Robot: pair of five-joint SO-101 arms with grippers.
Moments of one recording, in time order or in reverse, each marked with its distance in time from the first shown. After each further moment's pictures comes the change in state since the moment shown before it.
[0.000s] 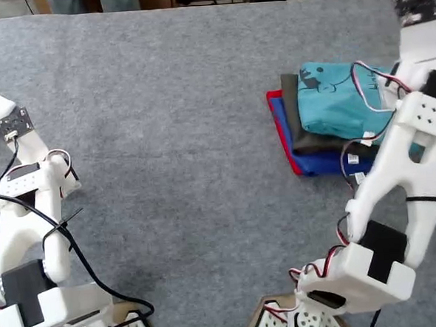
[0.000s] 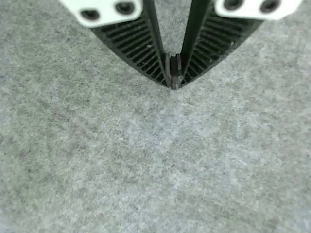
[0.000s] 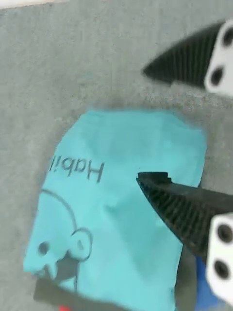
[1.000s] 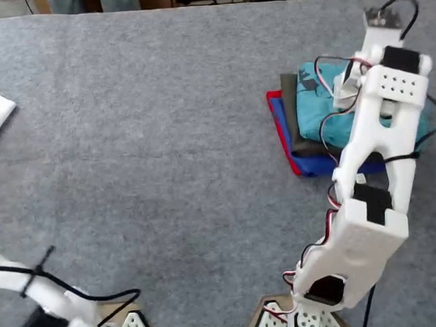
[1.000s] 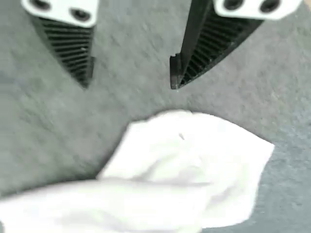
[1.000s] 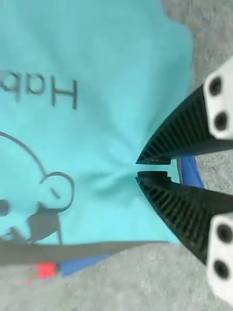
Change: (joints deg) left arm -36.0 -15.8 -26.2 30.1 -13.5; right arm -6.6 17.5 -18.0 19.5 -20.2
